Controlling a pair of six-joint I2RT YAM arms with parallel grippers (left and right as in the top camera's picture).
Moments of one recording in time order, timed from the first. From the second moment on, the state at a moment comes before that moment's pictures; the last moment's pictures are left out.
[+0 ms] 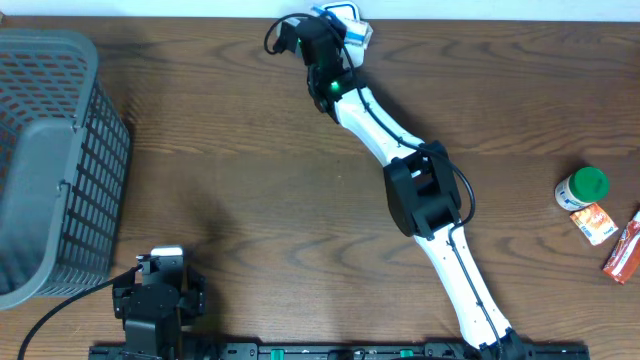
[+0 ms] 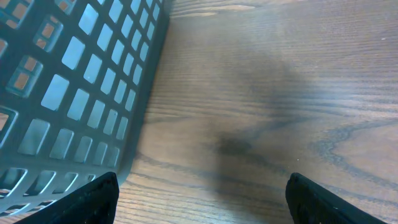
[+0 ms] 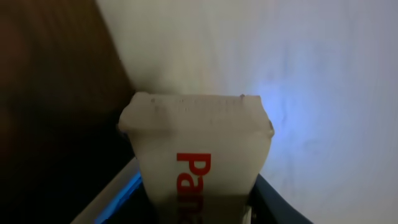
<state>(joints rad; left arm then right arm) -0.18 0.12 0.49 -1.11 -0.40 0.03 0.53 2.72 2.34 -0.03 0.56 -1.11</state>
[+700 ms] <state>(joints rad) -0.18 0.12 0.49 -1.11 -0.40 0.03 0.44 2.34 2.36 -1.07 0.85 -0.30</state>
